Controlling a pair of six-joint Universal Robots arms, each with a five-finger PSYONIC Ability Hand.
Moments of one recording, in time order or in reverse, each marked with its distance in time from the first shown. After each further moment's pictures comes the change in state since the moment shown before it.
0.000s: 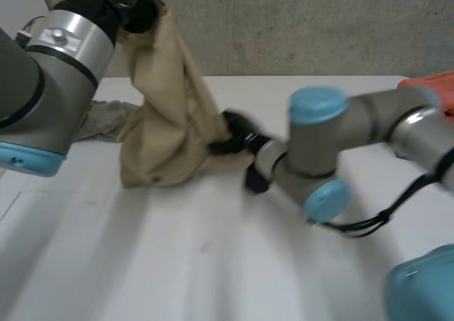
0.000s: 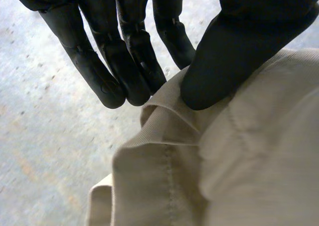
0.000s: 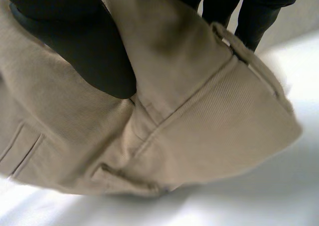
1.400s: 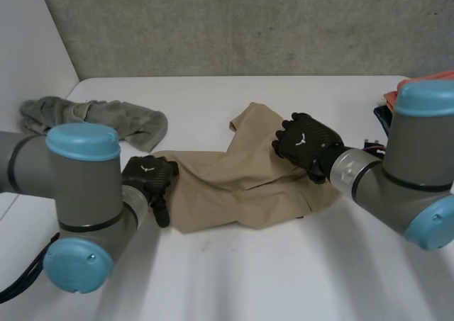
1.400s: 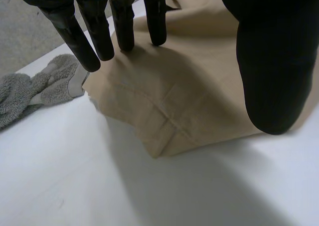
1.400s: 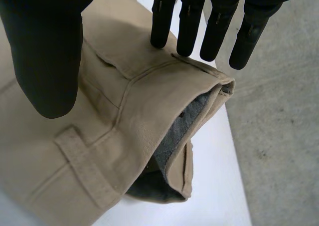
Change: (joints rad) left arm -0.054 -0.276 -0.321 -0.269 -0.242 -0.150; right arm -0.235 -0.471 0.655 -0.071 -0.132 -1.676; left_hand -0.828 -0.890 -0.882 -0.893 -0.849; right_hand -0.678 -0.760 -0.744 -0.741 -0.745
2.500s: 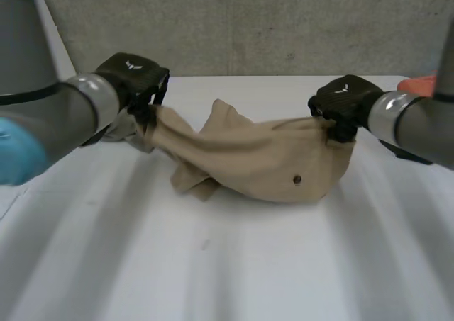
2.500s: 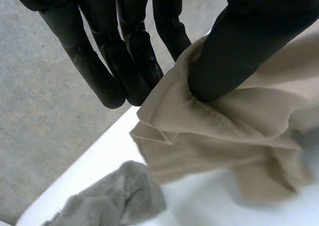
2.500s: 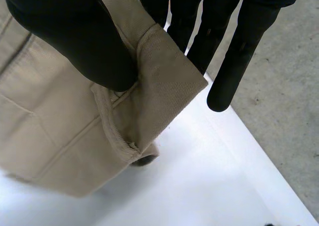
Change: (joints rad) left arm 0.092 0.069 0.560 -0.425 0.216 0.219; right arm -0.101 0.026 -0.405 0.438 0.029 0.395; left_hand 0.822 0.889 0.880 0.892 0.874; right_hand 0.666 0.758 0.754 0.755 0.773
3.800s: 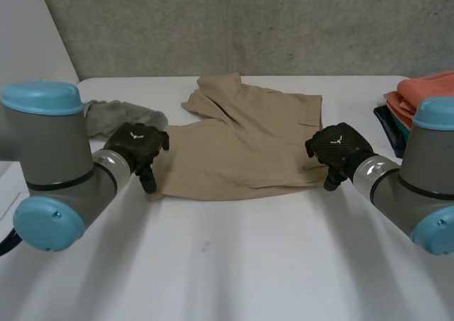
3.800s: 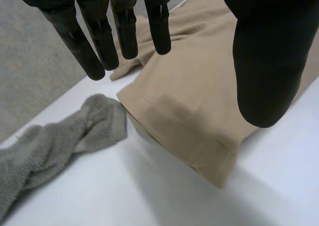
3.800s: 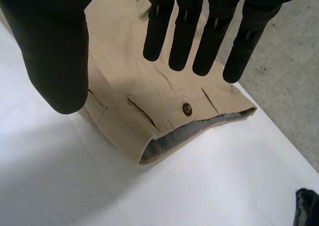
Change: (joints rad) left arm 0.019 -0.029 -0.439 0.346 -0.065 -0.065; right arm 0.000 -0.005 0.490 -0.535 0.069 0.050; left_hand -0.722 -0.791 -0.779 -0.788 -0.765; right_hand -0.506 -0.583 -0.601 -0.608 -0.630
